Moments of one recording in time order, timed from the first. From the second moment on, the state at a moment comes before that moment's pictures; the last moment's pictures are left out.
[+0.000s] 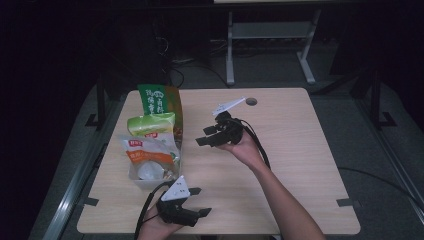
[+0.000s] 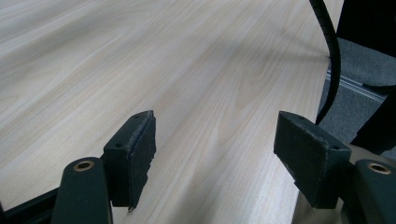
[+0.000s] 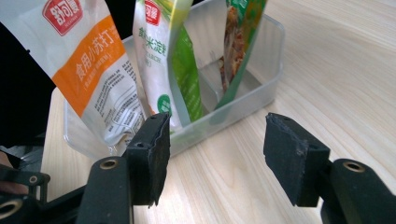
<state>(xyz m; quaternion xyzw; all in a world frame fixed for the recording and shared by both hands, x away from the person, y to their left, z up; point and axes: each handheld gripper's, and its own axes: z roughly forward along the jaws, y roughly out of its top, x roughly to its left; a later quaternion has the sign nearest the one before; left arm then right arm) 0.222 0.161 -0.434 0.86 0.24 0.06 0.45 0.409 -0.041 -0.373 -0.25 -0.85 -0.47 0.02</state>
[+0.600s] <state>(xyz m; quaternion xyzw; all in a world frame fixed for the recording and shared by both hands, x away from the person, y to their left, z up) 0.224 0.160 -0.435 0.86 0.24 0.06 0.44 0.403 -0.081 -0.373 -0.28 -0.84 -0.46 0.02</state>
